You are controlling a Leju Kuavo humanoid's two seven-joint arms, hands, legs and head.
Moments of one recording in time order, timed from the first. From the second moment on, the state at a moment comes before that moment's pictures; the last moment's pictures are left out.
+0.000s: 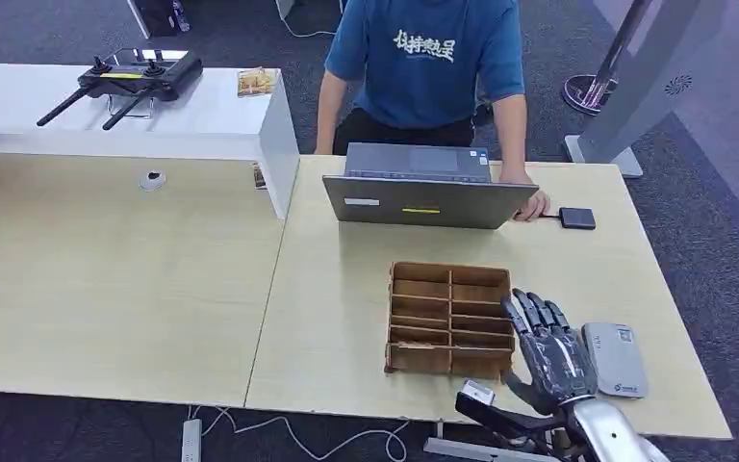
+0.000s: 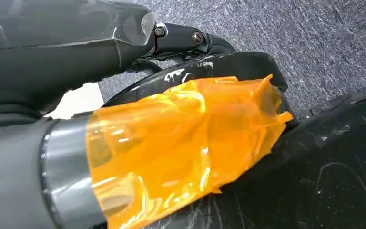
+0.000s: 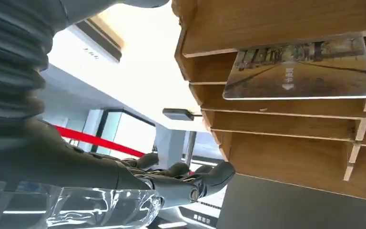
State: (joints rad) left arm -0.01 -0.29 0.71 -0.24 -1.18 0.18 0.10; right arm 0.01 -0.55 0.51 -1.63 1.19 -0.16 0.15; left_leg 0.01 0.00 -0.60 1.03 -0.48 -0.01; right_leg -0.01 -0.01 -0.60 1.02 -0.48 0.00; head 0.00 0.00
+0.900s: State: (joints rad) left arm 0.00 -0.29 0.71 -0.24 -1.21 0.24 0.09; right arm 0.04 -0.28 0.56 -1.55 1.26 -0.30 0.26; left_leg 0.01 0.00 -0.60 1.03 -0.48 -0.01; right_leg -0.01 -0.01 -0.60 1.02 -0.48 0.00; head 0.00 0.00
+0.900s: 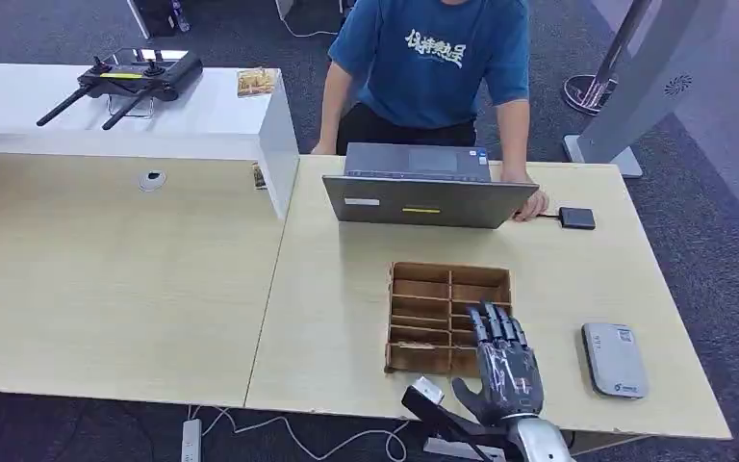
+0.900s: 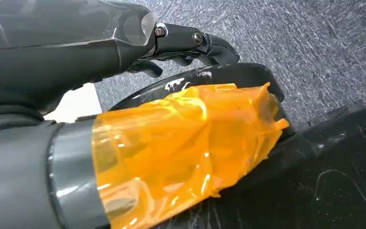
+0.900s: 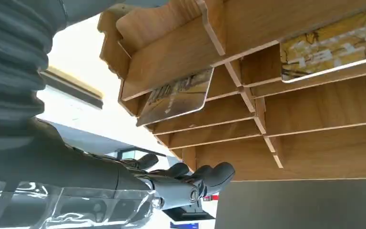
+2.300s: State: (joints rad) left arm 0.00 -0.29 0.63 -0.23 -1.32 0.27 0.09; right arm 0.01 -0.33 0.52 -1.56 1.30 -0.19 0.25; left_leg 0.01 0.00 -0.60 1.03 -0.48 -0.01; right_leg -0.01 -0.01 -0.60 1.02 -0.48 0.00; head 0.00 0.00
